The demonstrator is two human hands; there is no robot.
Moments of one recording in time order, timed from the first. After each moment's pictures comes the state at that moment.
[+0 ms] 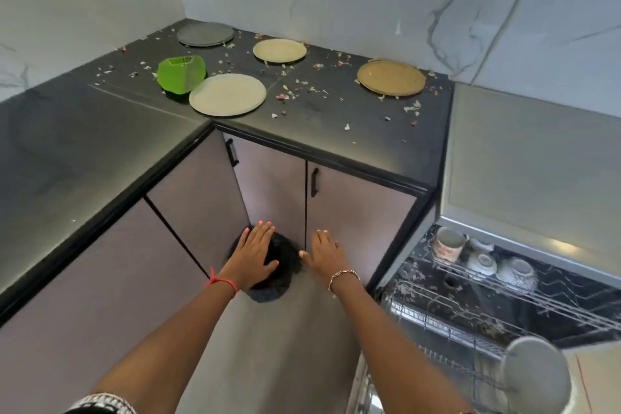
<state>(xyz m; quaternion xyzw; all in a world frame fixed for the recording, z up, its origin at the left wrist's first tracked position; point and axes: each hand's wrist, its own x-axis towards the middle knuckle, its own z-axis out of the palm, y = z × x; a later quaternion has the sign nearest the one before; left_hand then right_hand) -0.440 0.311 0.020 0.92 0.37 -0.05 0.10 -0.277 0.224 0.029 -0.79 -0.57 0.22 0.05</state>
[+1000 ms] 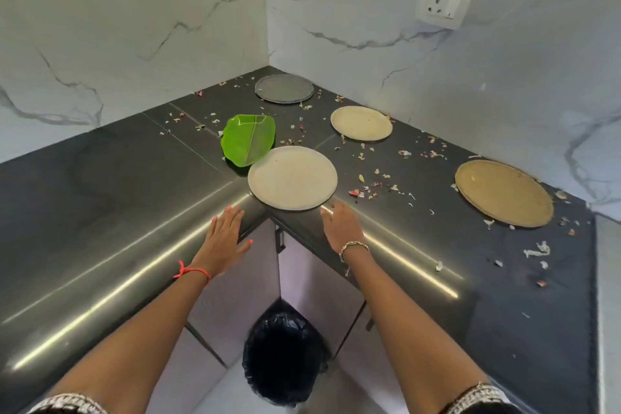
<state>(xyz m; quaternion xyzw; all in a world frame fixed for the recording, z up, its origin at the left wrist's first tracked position) -0.469 0.619 0.066 0.81 0.56 0.09 0.13 -0.224 0.581 0.113 -0.76 -0.59 0.19 0.22</state>
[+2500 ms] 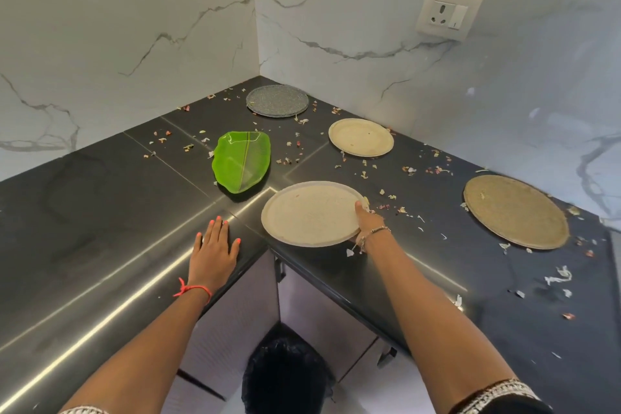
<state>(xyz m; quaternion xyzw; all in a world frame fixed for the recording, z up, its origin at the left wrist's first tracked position) -0.466 0.679 0.059 0.76 0.63 0.08 0.08 -0.167 0.676 0.096 -0.69 -0.07 0.49 0.53</state>
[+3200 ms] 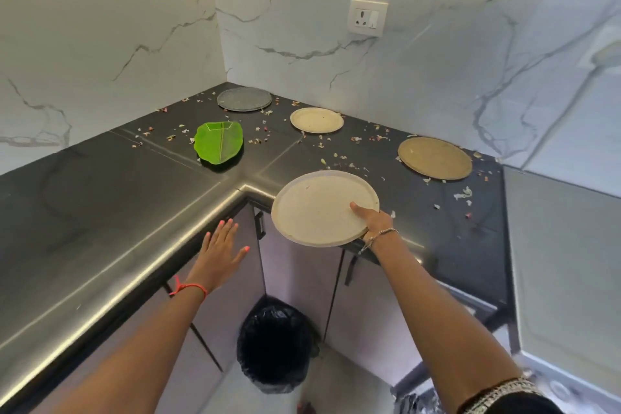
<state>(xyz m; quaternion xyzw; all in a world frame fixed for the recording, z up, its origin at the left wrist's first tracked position) -0.478 0.523 0.072 0.84 0.52 0.07 0.14 -0.194 0.441 0.157 -0.62 -0.04 0.44 0.65</state>
